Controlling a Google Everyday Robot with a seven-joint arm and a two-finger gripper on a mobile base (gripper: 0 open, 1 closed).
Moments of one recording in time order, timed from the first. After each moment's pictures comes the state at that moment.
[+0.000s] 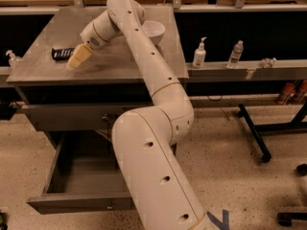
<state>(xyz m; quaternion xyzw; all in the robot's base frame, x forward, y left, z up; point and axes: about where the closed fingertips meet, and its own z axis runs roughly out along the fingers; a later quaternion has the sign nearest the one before) 0.820 0.267 0.831 -0.62 0.63 0.26 0.37</state>
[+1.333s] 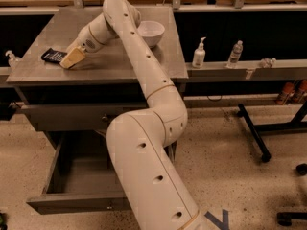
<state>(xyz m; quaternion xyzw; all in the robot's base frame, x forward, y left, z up) 0.811 0.284 0.821 -0.62 0.63 0.29 0.36</state>
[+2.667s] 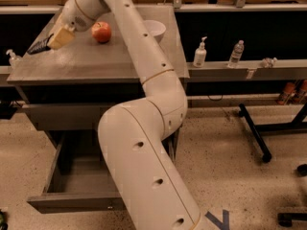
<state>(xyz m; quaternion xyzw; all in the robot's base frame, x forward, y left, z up) 0.761 0.287 0.918 -0.70 0.55 0.25 0.38</state>
